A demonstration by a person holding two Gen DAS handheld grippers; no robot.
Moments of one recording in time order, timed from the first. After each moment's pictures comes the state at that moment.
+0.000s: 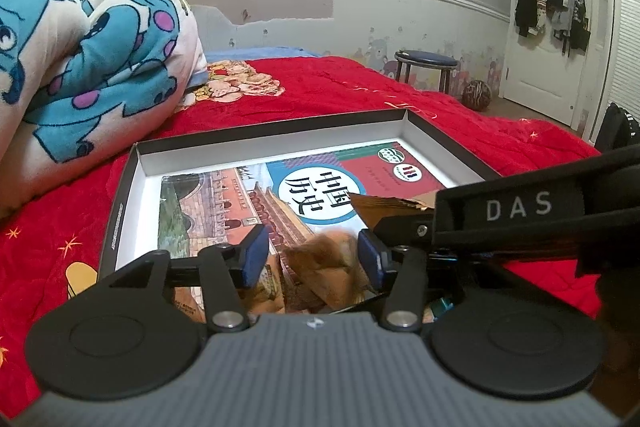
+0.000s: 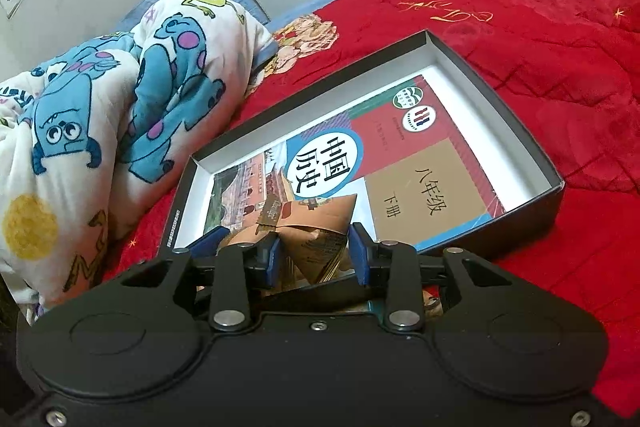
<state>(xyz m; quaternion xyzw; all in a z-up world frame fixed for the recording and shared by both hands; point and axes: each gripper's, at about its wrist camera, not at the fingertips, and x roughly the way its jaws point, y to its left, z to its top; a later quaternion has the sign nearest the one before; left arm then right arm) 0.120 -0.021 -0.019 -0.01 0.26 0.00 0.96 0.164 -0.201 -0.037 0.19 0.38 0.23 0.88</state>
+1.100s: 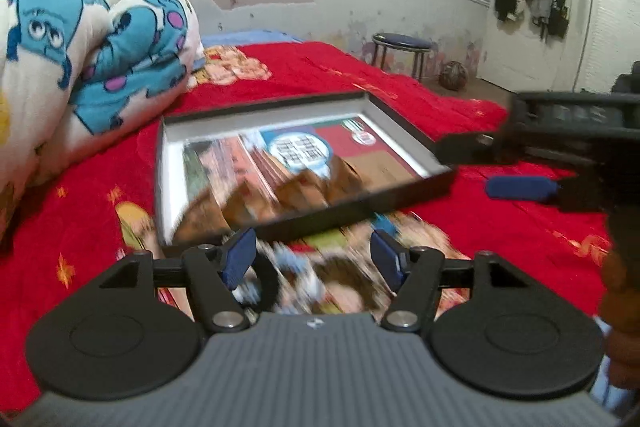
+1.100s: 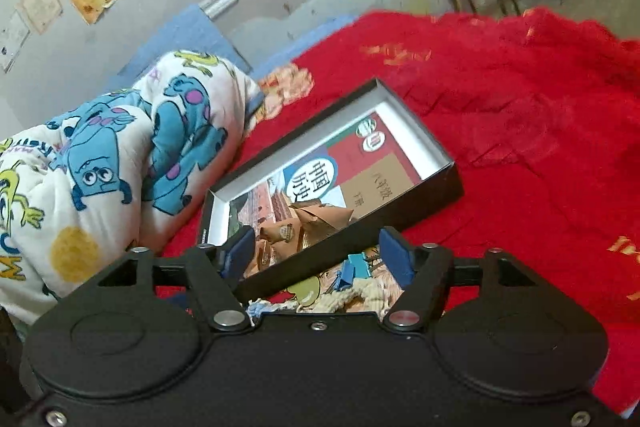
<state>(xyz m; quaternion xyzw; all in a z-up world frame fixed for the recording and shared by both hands) 0.015 -0.027 0.027 -0.02 0.30 -0.04 0.95 0.063 -0.256 0.018 0.22 0.33 0.18 0.90</state>
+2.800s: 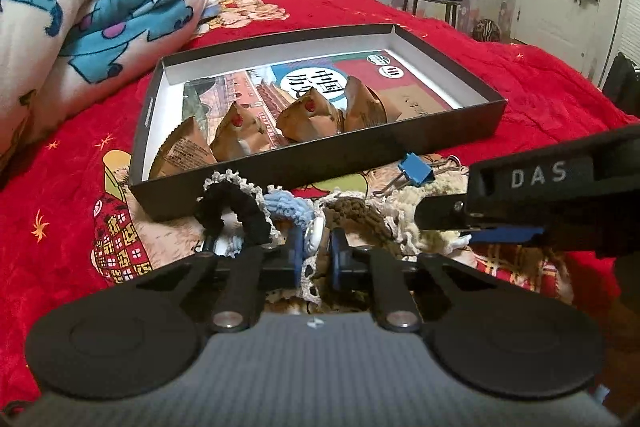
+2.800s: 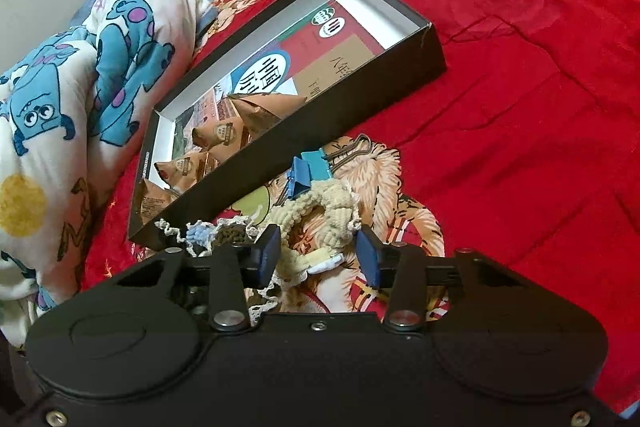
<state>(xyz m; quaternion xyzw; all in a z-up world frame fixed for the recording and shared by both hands) 0.049 -0.043 -0.026 0.01 0.36 0.02 0.93 0.091 -0.232 -0.060 0.23 0.45 0.16 0.85</state>
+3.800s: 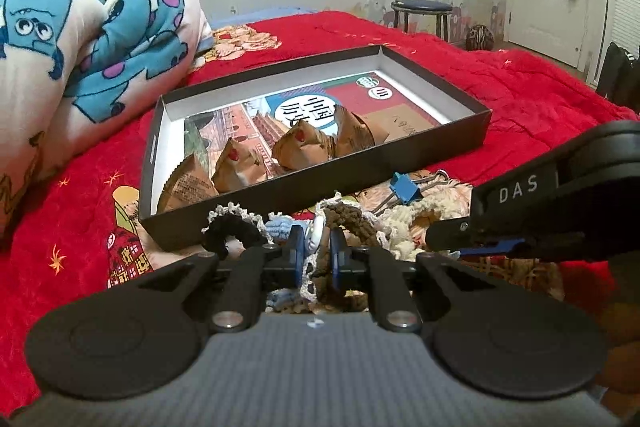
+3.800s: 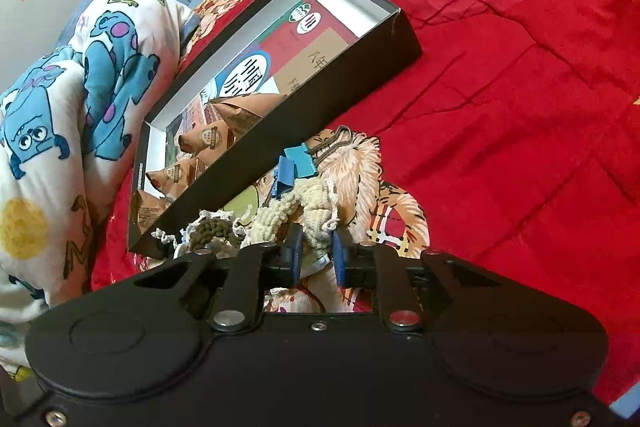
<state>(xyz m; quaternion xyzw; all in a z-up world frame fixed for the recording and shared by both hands) 0.041 -0.054 -0.013 0.05 0.33 0.01 0.94 0.086 -0.246 -0.063 0.27 0.46 0.14 0.83</state>
